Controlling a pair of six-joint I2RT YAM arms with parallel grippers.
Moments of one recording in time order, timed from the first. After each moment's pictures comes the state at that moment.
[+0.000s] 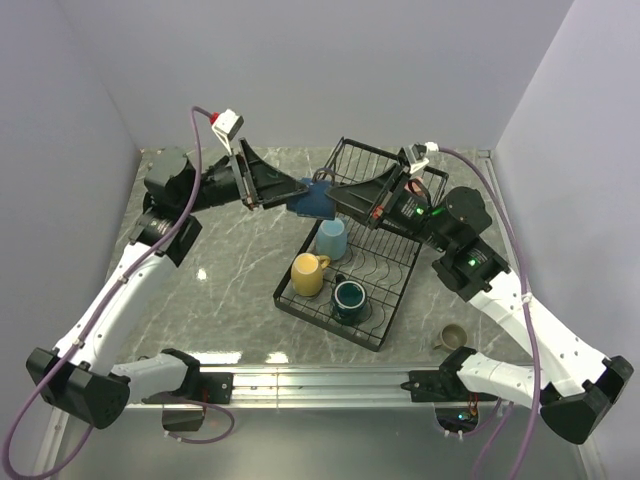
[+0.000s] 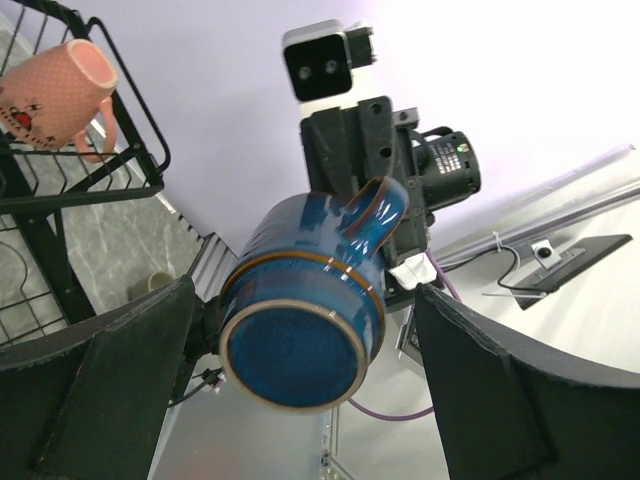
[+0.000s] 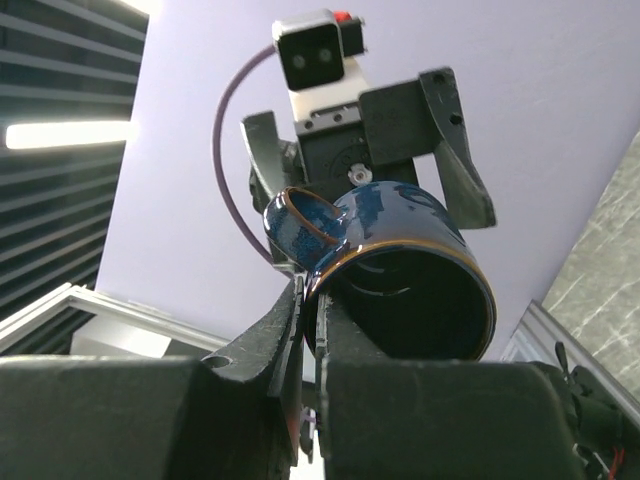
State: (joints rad) left arm -0.39 1.15 1.25 0.08 0.88 -1.13; right arm 0.66 1.02 1.11 0.16 -0.37 1.41
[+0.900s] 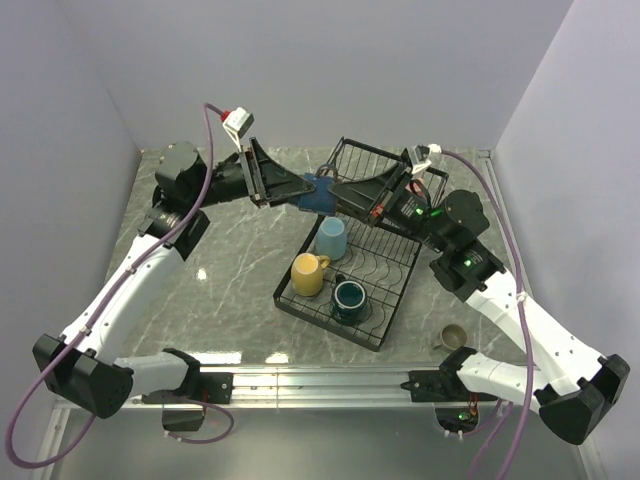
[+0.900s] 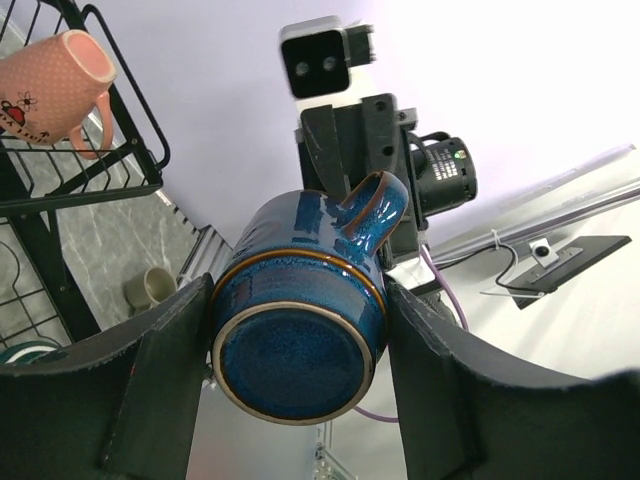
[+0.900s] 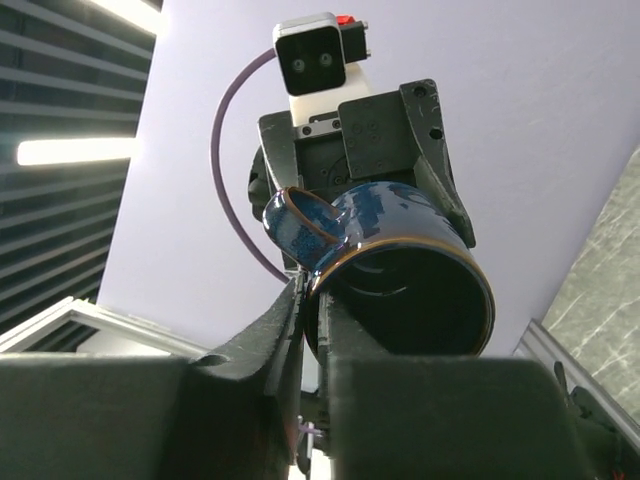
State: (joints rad) left arm -0.42 1.21 1.26 0.13 0.89 -1.16; right arm 0.64 1.02 1.04 0.26 -0.34 1.43
